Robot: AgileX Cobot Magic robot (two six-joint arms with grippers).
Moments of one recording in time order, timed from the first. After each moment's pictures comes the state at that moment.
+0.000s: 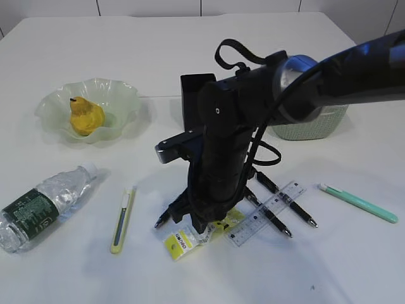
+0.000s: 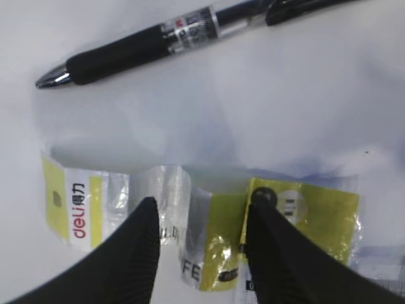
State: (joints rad) left arm -0.53 0.82 -0.74 -0.06 1.00 -0.02; right arm 0.61 2.13 -1.47 0.12 0.90 -0.06
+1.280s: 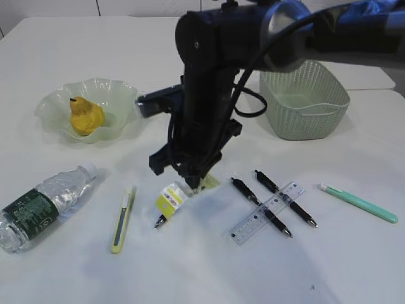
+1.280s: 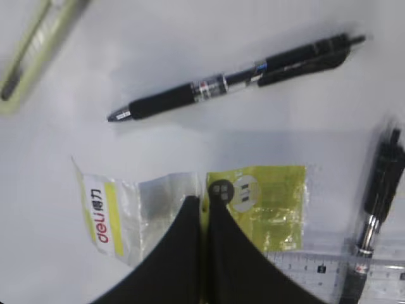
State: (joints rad) left arm -0.53 0.82 -0.74 -0.05 1.00 -0.02; right arm 0.61 2.16 -1.81 0.10 1.21 -0.06
